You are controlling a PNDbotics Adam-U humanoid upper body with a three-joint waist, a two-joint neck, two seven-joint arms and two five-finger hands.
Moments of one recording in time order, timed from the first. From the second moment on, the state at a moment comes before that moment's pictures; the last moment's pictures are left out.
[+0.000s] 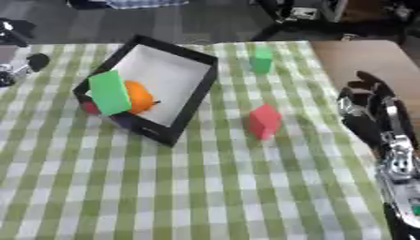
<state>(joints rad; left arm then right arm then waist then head) -0.55 0.52 -0.02 -1.52 -0.55 -0.08 -0.25 -0.15 -0.43 -0.16 -1.61 0.10 -0.10 -0.08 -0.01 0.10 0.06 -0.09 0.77</state>
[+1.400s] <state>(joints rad) -0.19 0.39 0.13 -1.77 -0.13 0.01 -0.04 -0.46 -0.82 0.32 -1.40 0.34 -0.35 0.31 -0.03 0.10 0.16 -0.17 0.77</state>
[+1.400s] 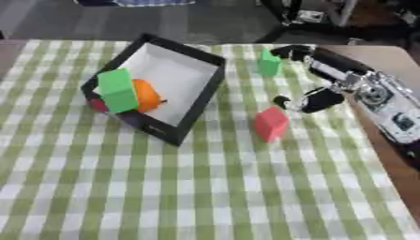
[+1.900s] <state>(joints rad) -0.18 0.38 0.14 -1.77 -0.12 0.01 -0.06 -0.53 -0.75 0.41 -1.17 0.50 -0.49 0.47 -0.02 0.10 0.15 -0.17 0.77</state>
